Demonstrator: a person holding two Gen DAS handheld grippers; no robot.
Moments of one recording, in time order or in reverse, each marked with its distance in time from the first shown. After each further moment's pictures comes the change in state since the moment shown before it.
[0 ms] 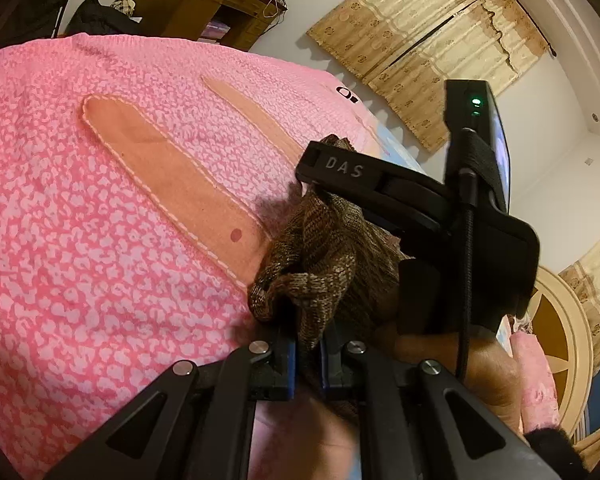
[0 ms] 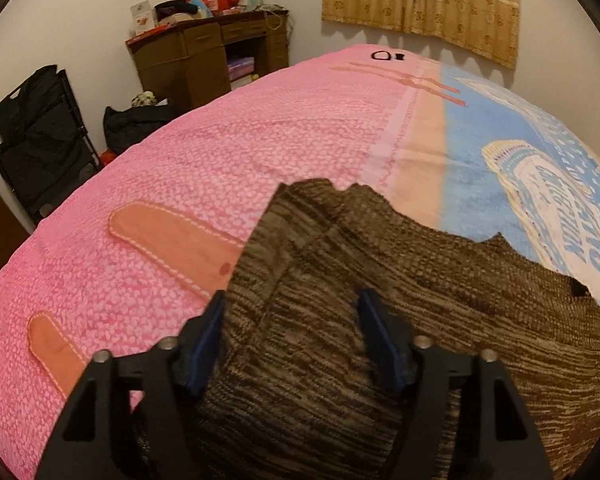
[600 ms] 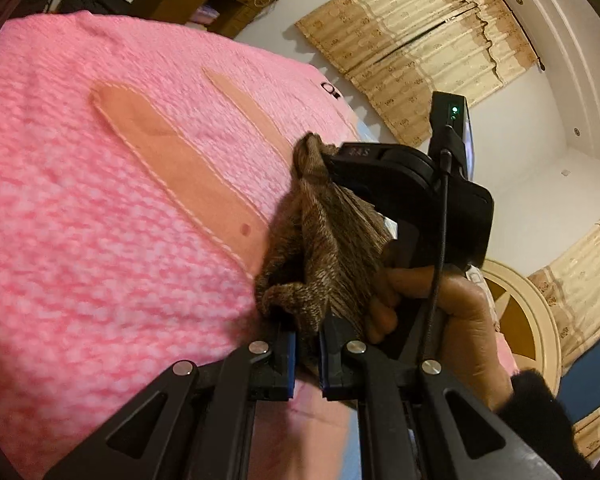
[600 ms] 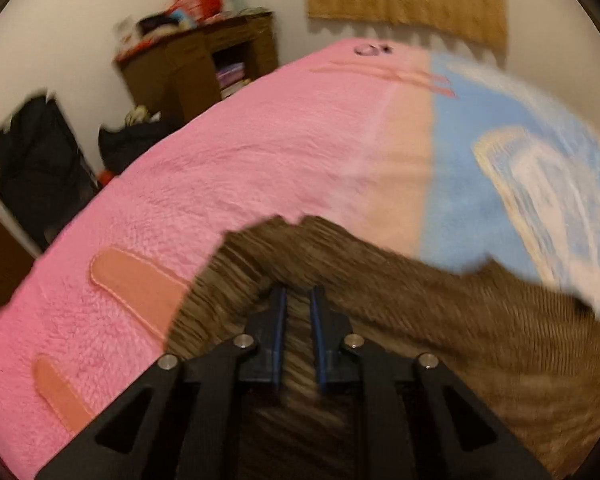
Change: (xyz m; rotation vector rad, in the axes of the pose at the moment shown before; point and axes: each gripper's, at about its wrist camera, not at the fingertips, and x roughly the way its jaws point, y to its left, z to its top) left arm -0.028 0.030 0.005 -0.035 0.030 -0.113; right arm 0.017 -0.021 0.033 0.046 0.004 0.043
